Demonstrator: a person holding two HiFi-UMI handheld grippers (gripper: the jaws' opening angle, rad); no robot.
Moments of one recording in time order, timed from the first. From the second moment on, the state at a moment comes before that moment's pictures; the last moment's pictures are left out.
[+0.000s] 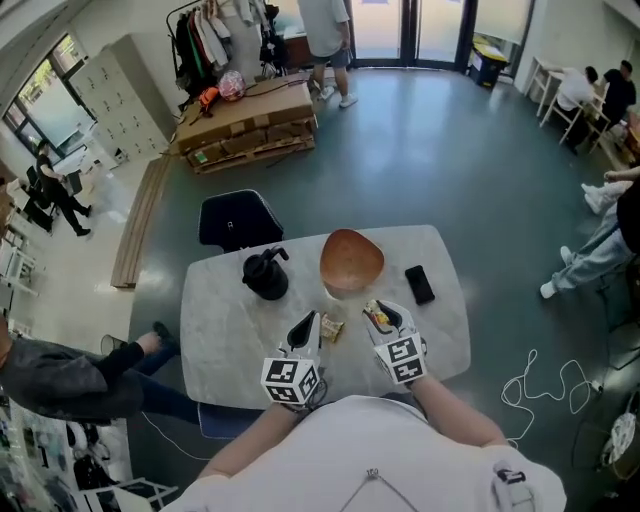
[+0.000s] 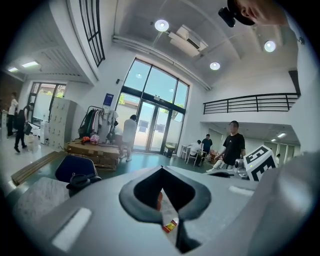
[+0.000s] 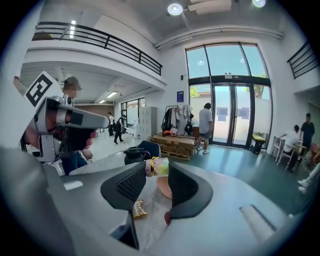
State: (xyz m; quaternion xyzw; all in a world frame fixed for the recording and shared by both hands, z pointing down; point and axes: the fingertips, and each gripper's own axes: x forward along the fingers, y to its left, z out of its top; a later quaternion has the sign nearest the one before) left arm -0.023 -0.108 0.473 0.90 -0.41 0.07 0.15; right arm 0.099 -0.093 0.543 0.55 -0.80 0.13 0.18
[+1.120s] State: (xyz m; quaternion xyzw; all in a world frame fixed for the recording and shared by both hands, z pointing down) left arm -0.082 -0.137 0.526 0.85 -0.47 0.10 0.20; right arm 0.123 -0.213 0.615 0.55 -0.78 0.17 0.25
